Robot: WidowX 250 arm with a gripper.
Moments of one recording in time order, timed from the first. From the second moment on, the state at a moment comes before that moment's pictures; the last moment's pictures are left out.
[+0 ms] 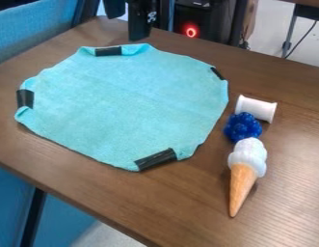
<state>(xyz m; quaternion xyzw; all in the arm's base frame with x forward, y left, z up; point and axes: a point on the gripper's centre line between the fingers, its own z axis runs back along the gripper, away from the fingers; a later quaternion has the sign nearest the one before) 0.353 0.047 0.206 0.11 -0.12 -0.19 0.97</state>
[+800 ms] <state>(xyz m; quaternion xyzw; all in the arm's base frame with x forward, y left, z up) 0.414 -0.024 0.163 0.04 -0.14 0.01 0.99</state>
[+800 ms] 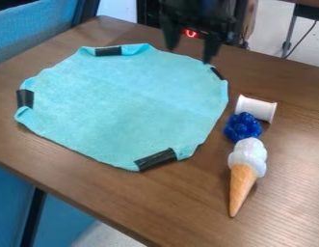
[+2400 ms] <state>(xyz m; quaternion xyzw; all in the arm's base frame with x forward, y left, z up) 0.478 -0.041 0.105 0.11 -0.28 0.21 0.93</state>
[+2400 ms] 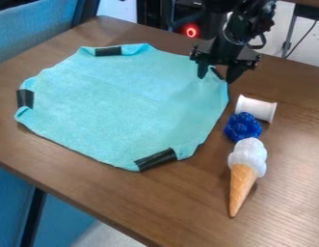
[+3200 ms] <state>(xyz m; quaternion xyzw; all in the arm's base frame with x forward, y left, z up) 0.470 -0.025 0.090 0.11 -0.26 0.22 0.93</state>
